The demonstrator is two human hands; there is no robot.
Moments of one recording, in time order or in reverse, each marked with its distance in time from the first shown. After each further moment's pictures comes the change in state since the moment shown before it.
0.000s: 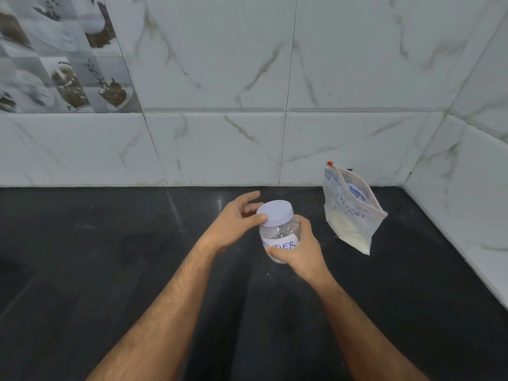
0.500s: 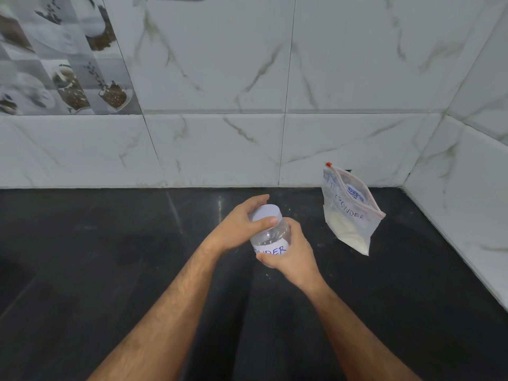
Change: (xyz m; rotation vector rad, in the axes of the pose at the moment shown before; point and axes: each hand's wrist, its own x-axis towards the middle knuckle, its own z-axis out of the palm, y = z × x) left_hand -0.003 0.007 0.010 0.118 -0.060 0.055; right_hand -0.009 -0.002 0.013 -0.044 -0.006 -0.052
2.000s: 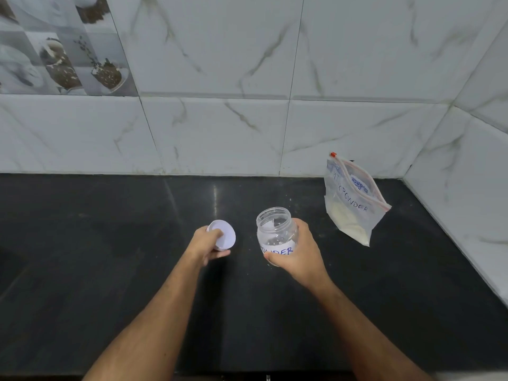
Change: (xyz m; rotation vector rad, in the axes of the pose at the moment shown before) left_hand 0.000 -0.125 -0.025 -0.544 0.395 -0.625; right_hand -0.003 0.026 0.004 -0.077 0.012 0.012
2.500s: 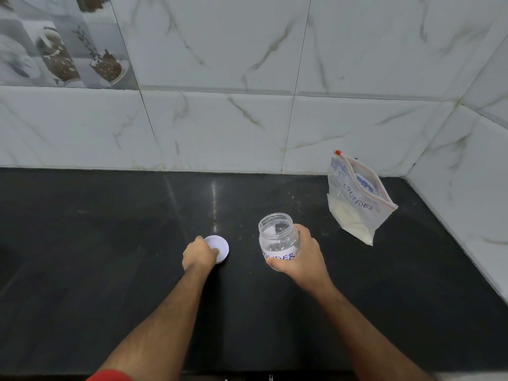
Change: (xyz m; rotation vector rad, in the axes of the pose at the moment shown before) left_hand 0.022 -0.039 -0.016 0.928 0.360 0.056; right_hand -0.002 0.016 0.009 -0.122 0.007 -0.001
